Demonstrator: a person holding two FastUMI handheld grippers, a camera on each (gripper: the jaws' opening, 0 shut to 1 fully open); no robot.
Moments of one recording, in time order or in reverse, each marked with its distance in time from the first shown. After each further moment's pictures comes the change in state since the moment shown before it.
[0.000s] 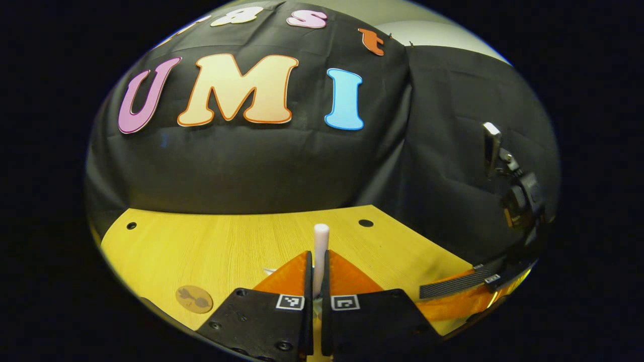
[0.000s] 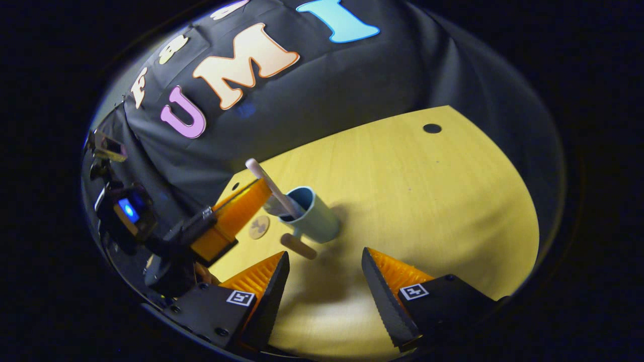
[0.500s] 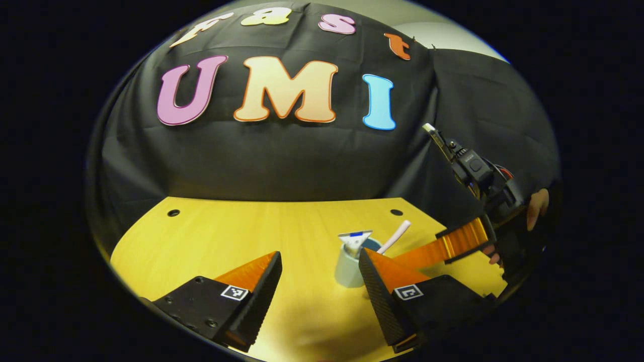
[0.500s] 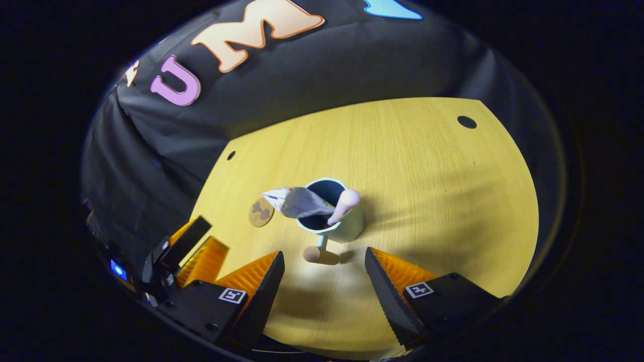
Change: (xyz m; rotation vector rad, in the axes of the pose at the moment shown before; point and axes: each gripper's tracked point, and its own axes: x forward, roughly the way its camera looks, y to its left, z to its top) left arm -0.104 0.096 -0.017 -0.011 0.032 0.193; right arm 0.059 0.028 0.002 -0.070 0.217 -0.129
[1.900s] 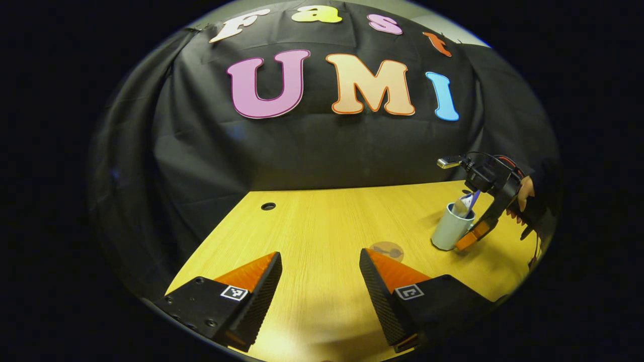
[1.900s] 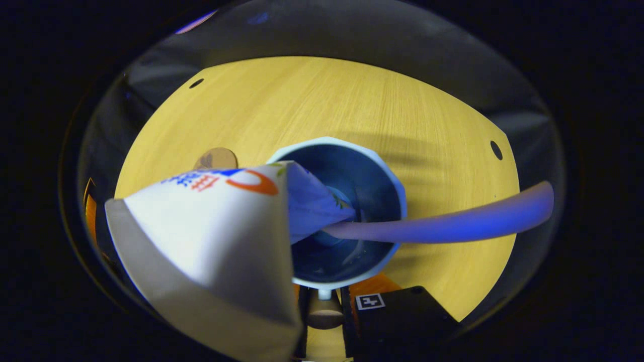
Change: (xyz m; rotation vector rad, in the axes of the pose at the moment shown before) left arm -0.078 0.206 -0.029 0.033 0.060 0.239; right arm 0.102 0.031 -0.017 -0.326 0.221 -0.263
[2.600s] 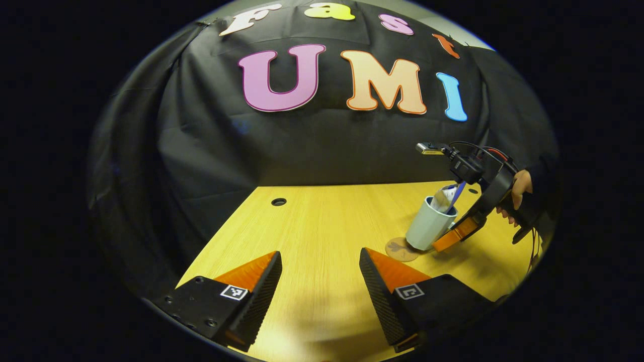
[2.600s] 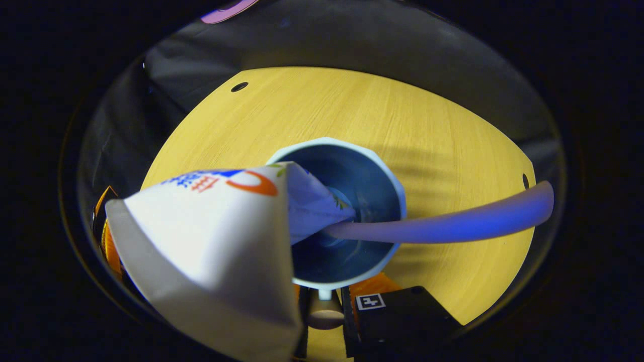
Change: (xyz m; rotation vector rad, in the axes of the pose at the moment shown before) left arm 0.008 0.046 -0.012 -0.029 0.016 0.016; right arm 0.007 0.112 0.045 -0.074 -0.044 0.086
